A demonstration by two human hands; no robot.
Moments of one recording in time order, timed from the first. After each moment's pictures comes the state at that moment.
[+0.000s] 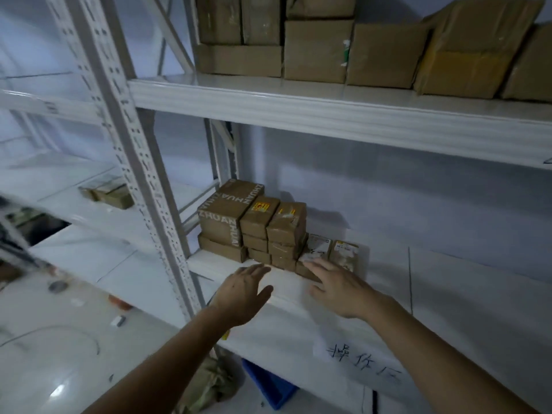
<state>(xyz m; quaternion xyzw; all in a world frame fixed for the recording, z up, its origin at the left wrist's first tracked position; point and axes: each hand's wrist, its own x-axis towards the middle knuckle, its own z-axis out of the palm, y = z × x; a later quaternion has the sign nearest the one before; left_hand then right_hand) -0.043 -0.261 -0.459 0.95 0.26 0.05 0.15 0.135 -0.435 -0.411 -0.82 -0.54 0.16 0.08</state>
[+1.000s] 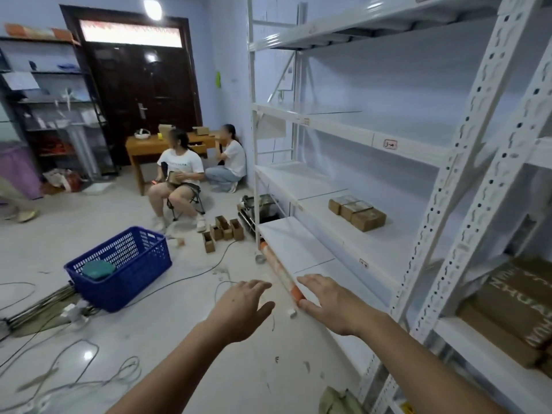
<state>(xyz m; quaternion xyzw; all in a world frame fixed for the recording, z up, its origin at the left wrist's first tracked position) -0.576 -0.075 -0.412 0.82 0.57 0.08 0.08 -0.337 -0.088 -0.382 -0.57 -0.80 0.18 0.06</state>
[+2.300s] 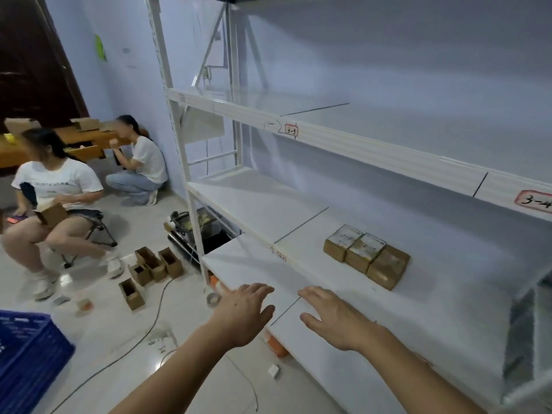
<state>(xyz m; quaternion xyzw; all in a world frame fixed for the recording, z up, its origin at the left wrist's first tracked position) -0.569 0.483 -0.441 0.90 0.42 0.02 0.13 -0.349 0.388 -0.432 -0.70 -0.68 0.21 0.06</state>
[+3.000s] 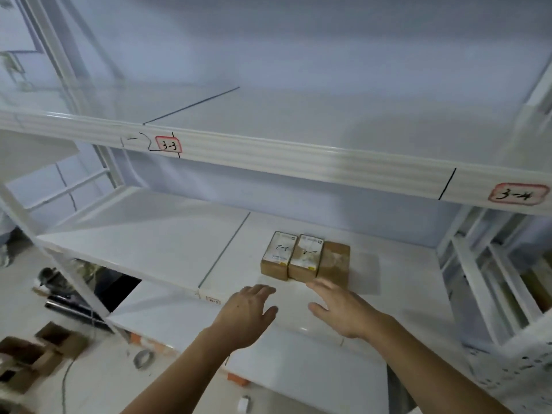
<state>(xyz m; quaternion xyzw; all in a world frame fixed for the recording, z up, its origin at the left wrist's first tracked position) -0.376 0.627 -0.479 0.97 0.20 -0.01 0.16 -0.204 0.446 -0.457 -0.84 -0.48 0.21 0.11</state>
